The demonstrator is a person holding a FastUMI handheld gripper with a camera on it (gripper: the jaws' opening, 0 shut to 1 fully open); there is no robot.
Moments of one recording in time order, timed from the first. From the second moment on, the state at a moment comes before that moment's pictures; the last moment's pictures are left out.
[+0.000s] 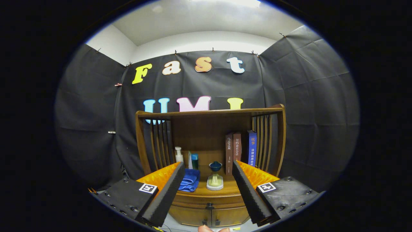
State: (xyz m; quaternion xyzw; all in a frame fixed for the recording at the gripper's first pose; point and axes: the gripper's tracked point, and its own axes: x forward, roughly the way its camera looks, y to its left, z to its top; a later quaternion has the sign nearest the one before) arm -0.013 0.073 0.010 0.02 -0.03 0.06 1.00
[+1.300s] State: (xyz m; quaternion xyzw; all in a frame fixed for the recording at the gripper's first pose) arm -0.015 0.081 0.008 0.02 -0.03 0.06 1.00
